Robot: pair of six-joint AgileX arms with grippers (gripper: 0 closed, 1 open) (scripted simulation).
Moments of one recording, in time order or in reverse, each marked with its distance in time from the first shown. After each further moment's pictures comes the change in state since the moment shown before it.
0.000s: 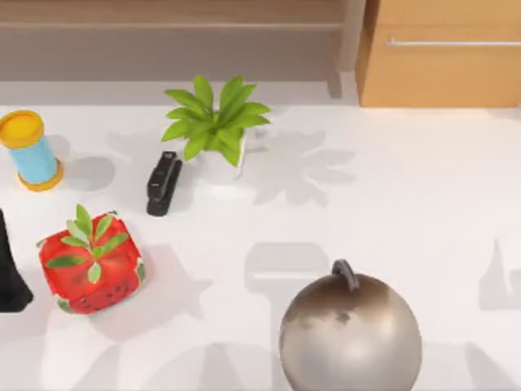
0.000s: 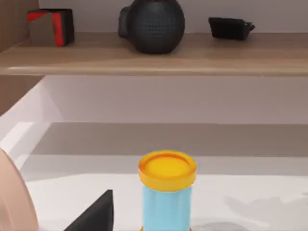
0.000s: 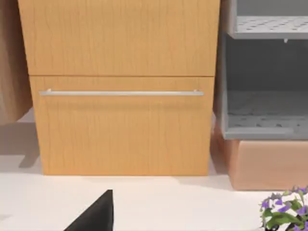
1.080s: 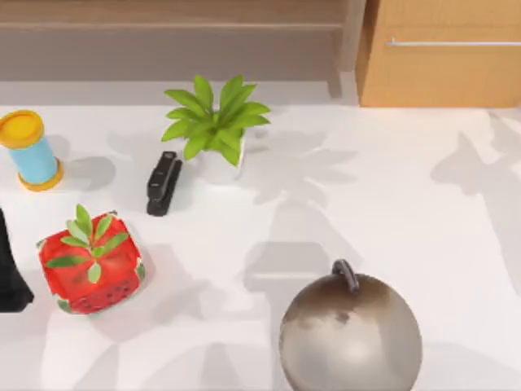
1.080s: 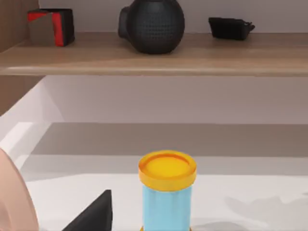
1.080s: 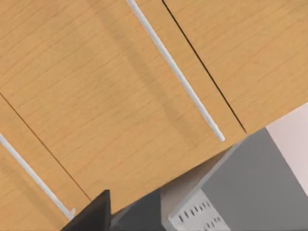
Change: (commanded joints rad) left arm 0.000 0.000 0.000 0.000 0.000 0.000; right arm 0.063 1.216 0.541 0.693 0.022 -0.961
